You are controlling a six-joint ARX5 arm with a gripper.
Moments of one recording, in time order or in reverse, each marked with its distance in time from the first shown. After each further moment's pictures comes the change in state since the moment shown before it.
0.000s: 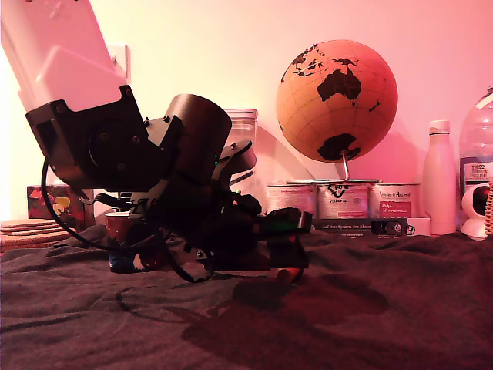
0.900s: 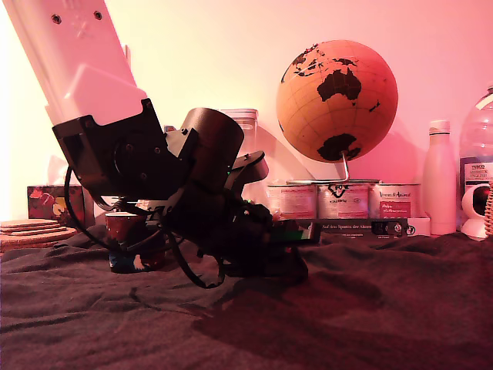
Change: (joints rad) arm 0.003 0.063 0.085 -0.057 0.039 0.056
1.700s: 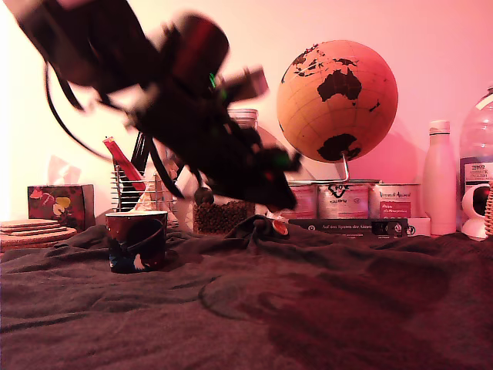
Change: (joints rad) arm 0.029 -0.318 0.000 -0.332 0.005 0.258
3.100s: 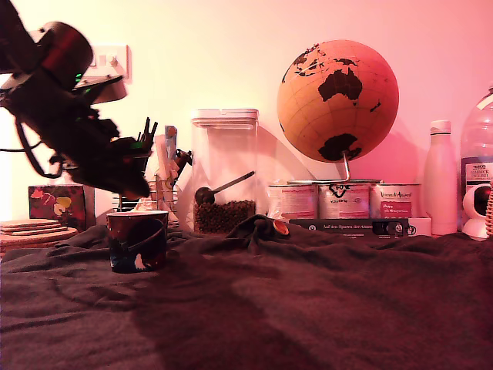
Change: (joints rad) arm 0.446 -0.095 0.000 -0.202 0.087 0.003
